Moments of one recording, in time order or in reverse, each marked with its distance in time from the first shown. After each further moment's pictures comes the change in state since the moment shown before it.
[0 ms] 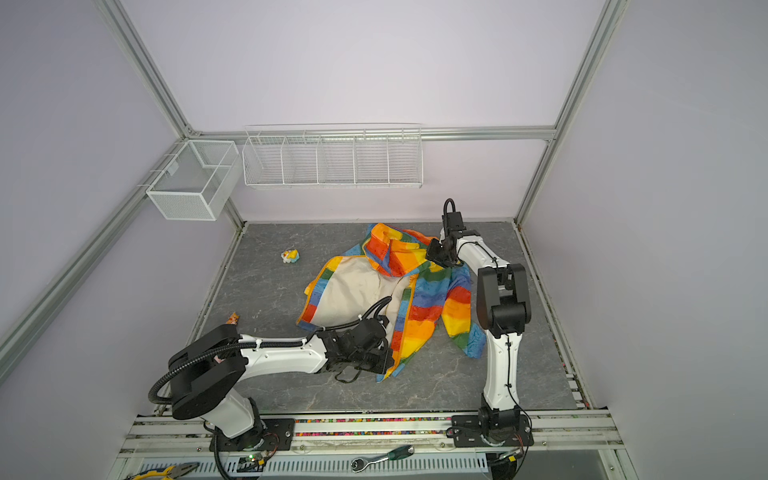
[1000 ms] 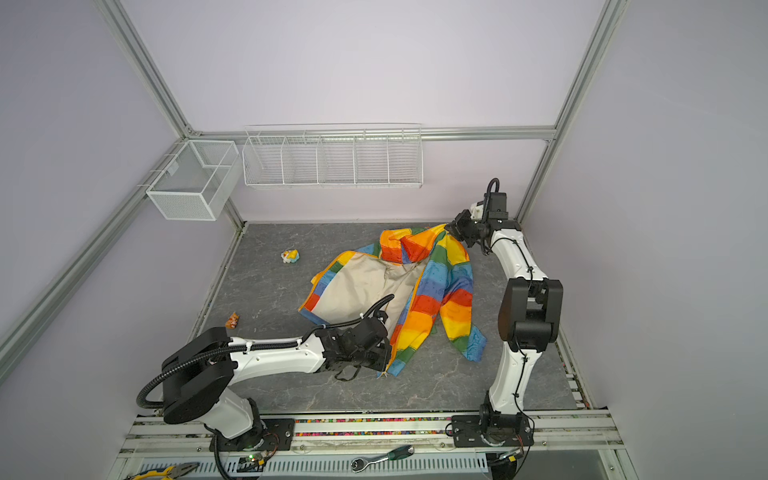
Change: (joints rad) left arm -0.026 -0.032 0.063 -0.118 -0.136 0.053; right arm -0.198 -0.171 0.013 0.078 -0.347 0.303
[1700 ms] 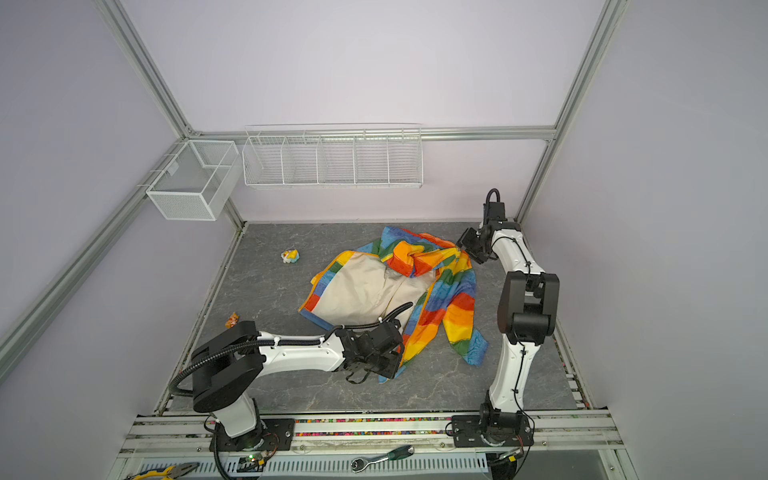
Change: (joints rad) left arm -0.045 0.143 0.098 -0.067 0.017 0.031; right arm 0.024 -0.011 -0.020 -0.224 0.362 -0.289
